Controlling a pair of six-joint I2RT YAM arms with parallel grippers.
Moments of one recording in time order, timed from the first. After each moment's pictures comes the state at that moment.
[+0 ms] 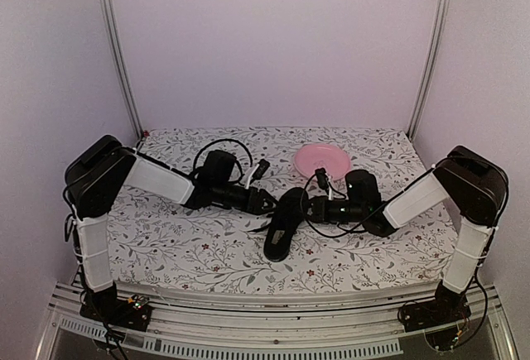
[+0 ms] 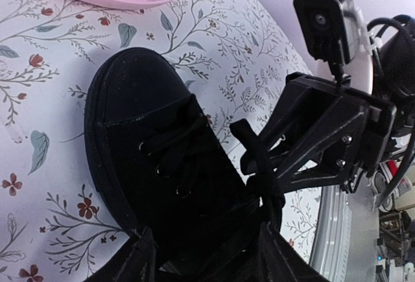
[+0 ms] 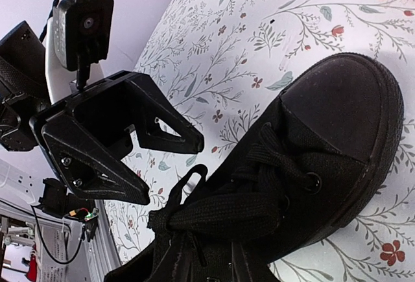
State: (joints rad) left arm -0.70 2.01 1.07 0.34 0.63 -0.41; right arm 0.67 1.85 0.69 0.74 -0.47 0.71
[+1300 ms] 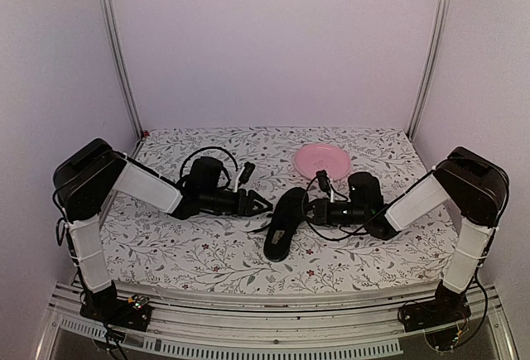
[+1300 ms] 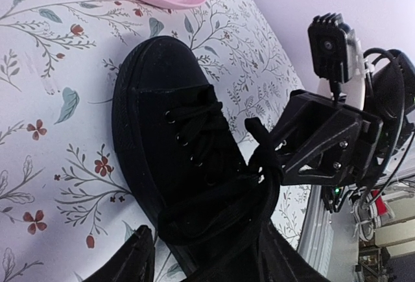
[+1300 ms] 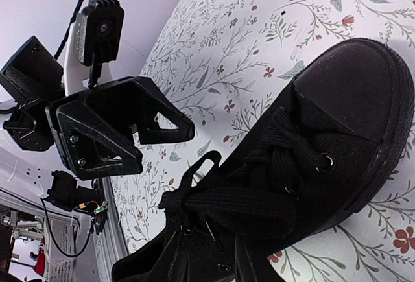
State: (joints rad) left arm -0.67 1.93 0.90 0.50 0.59 -0.58; right arm 0.67 1.84 0.65 0.79 -0.51 0.73
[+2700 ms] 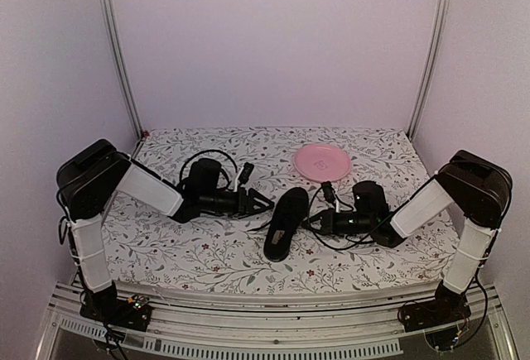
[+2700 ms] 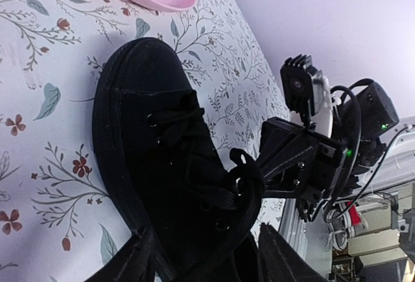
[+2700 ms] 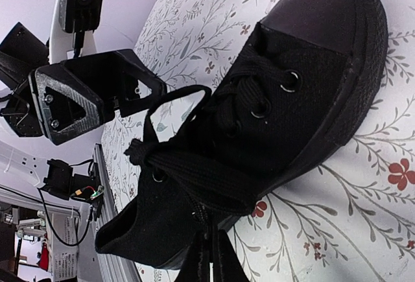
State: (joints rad) left arm -0.67 1.94 0.87 0.62 0.63 -0.72; right arm 0.67 1.82 0.56 0.79 -0.53 0.75
